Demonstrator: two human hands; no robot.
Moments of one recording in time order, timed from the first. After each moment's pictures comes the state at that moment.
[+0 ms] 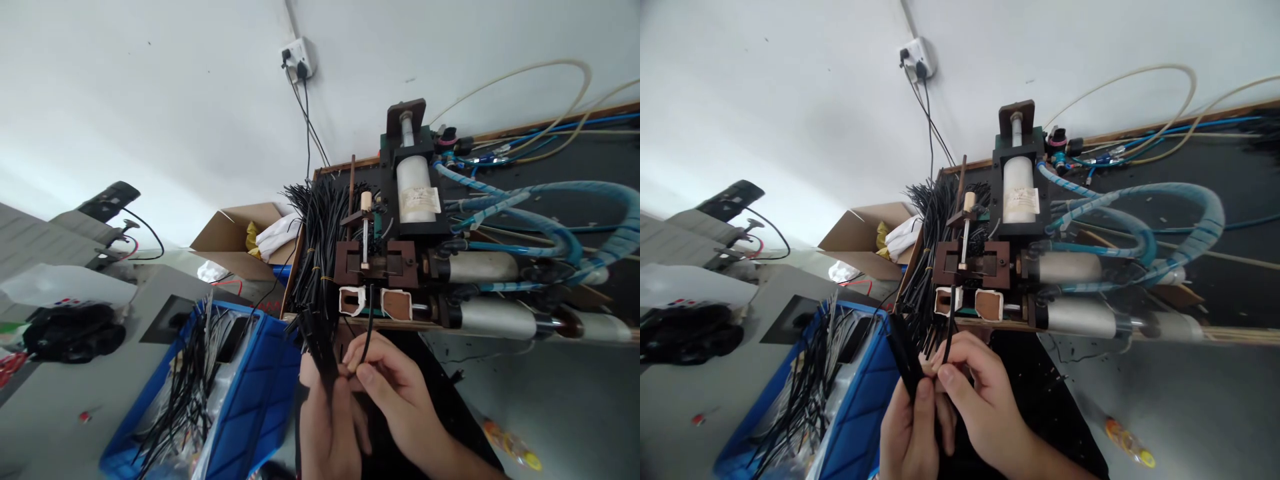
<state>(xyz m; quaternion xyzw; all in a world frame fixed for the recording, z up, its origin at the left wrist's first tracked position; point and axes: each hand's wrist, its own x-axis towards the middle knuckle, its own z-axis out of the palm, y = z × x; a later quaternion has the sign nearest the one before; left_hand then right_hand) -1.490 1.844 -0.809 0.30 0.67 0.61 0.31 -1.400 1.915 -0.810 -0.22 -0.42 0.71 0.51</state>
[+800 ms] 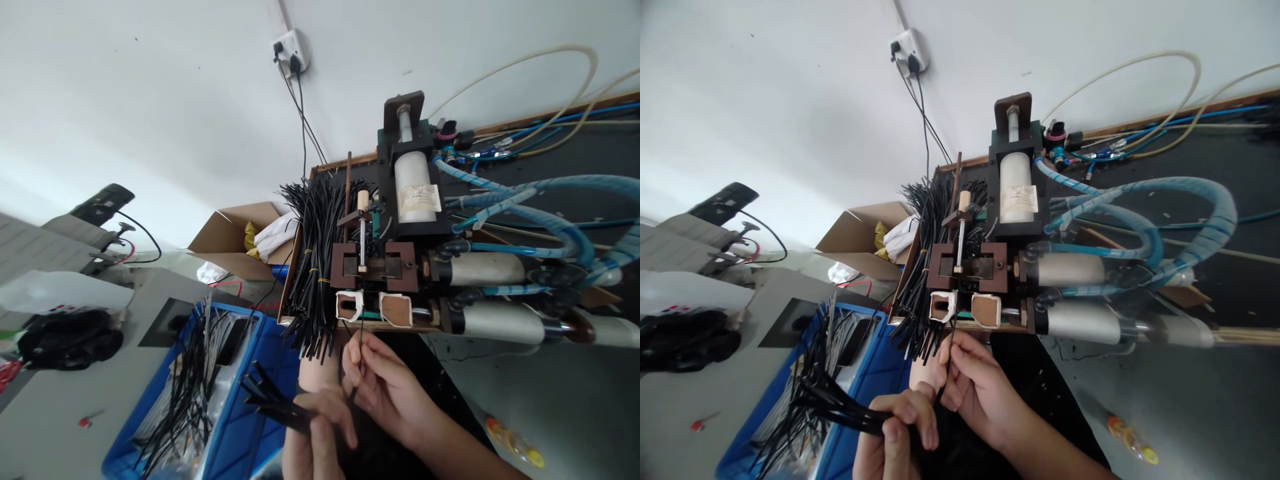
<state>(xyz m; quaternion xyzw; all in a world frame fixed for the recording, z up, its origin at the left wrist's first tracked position) -1.498 1.856 -0.799 0.46 0.50 0.70 0.21 -1.416 1.932 -0.831 -0.01 -0.10 0.91 0.39</state>
